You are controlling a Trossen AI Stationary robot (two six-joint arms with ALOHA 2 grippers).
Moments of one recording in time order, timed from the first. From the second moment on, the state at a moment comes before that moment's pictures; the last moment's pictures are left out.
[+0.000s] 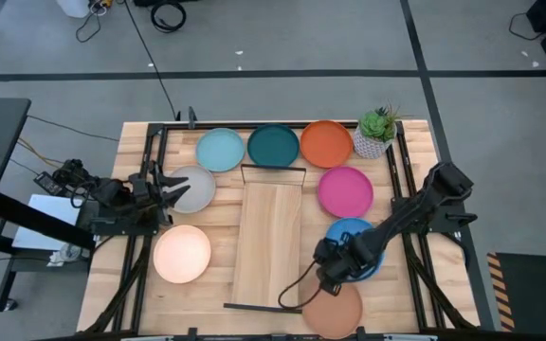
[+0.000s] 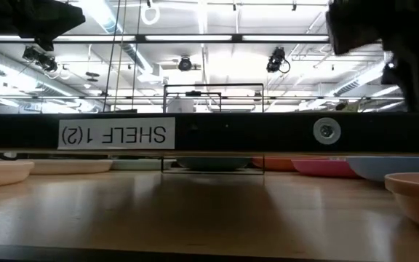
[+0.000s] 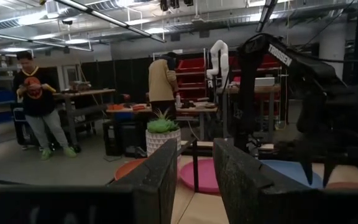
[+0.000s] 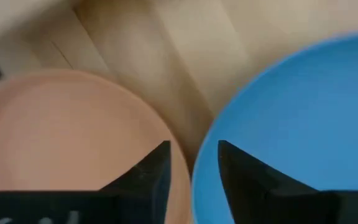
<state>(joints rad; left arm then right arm) -0.52 0.01 0.15 0.18 -0.82 0.25 0.57 1.76 1.17 -0.82 0.06 1.13</state>
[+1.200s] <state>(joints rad) -0.52 0.01 0.15 0.14 -0.82 0.25 0.53 1.85 1.19 -0.92 0.00 1.33</state>
